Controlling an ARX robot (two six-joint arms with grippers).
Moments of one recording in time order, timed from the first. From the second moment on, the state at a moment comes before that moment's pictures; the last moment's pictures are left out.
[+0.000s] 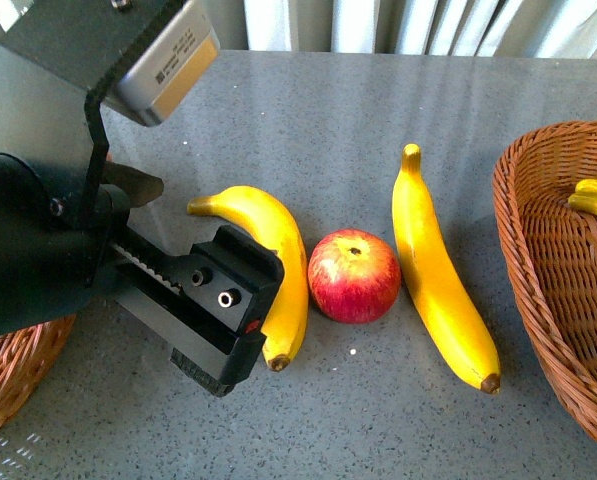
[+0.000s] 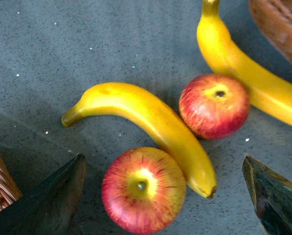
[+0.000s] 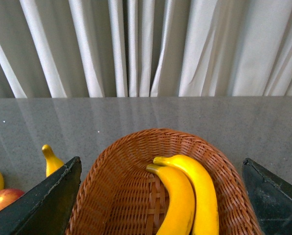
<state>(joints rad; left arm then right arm) -0.56 1.47 0.49 0.37 0.05 0.09 0.00 0.00 0.02 0.00 0.00 0.00</state>
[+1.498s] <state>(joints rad) -0.50 1.75 0.55 0.39 0.11 0.49 0.00 0.00 0.02 0.00 0.00 0.00</state>
